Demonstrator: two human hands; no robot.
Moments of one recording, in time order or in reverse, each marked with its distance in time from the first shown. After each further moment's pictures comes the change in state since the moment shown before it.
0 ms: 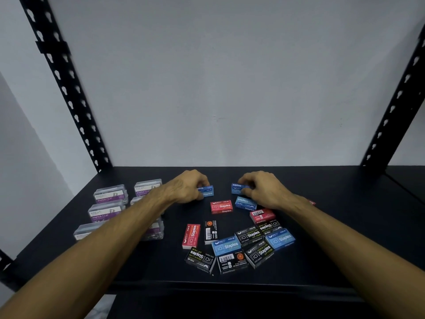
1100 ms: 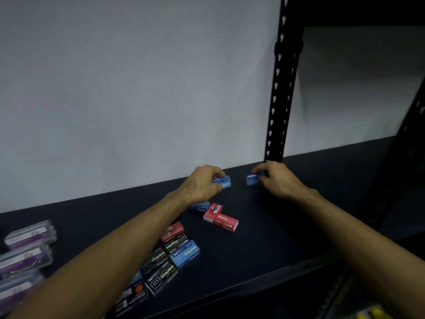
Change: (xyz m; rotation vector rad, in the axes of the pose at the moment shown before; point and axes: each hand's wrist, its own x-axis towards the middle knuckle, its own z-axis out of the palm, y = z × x) left_hand 0.098 0.228 0.057 -0.197 0.107 0.305; right_hand -0.113 0.182 -0.107 0.037 0.254 0.348
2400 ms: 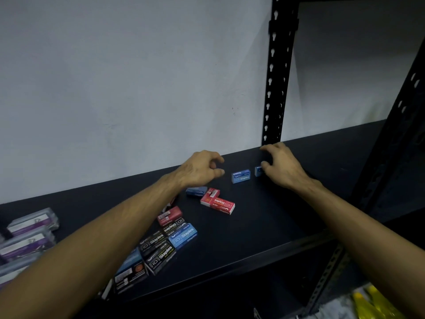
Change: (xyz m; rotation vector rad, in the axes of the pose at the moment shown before) left_hand -0.005 0.009 -0.008 0.034 -0.066 0.033; right_hand -0.015 0.019 0.008 -0.016 0.198 0.056
